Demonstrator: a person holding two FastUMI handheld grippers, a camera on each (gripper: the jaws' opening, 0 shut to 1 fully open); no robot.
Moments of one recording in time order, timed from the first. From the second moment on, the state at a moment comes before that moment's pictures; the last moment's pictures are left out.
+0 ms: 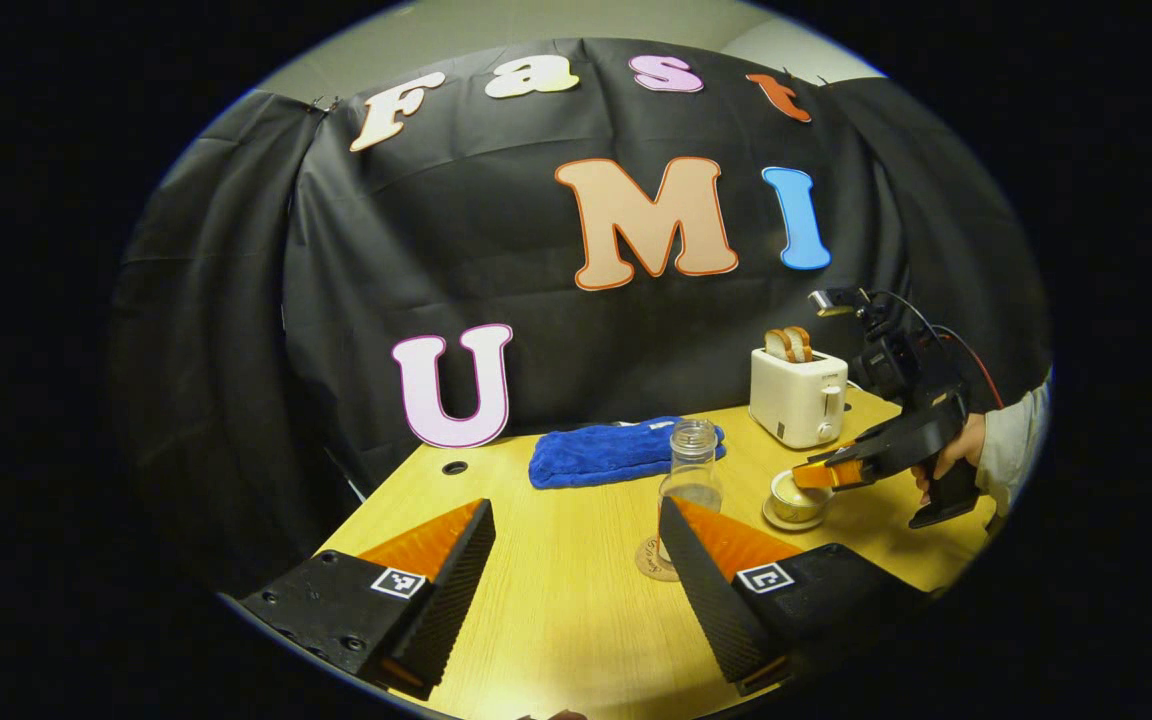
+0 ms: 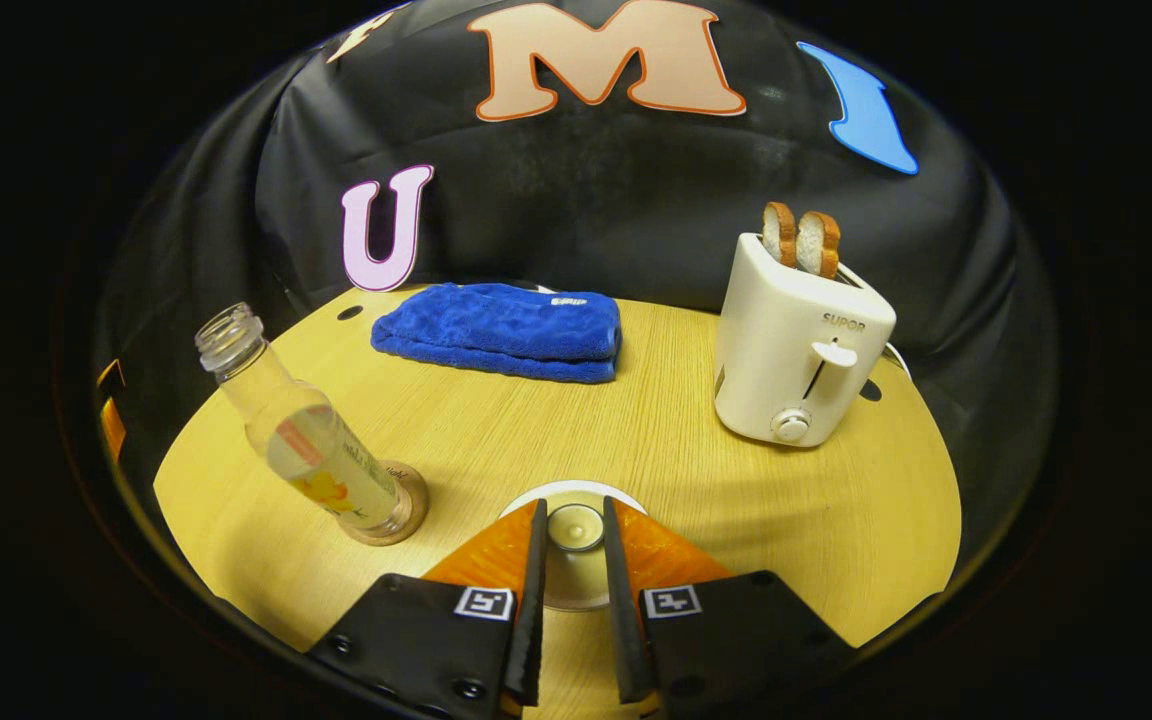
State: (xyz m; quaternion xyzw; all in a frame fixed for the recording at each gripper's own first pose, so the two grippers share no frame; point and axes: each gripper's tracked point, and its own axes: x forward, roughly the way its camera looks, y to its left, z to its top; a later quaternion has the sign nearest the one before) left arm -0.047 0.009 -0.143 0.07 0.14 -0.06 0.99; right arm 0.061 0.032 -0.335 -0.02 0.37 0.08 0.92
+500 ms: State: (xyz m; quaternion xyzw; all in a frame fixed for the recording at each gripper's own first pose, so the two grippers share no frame) left arm -0.034 -0.014 -0.110 0.05 0.11 -0.08 0.99; right arm 0.045 0.036 -0.275 -0.03 0.30 0.08 0.95
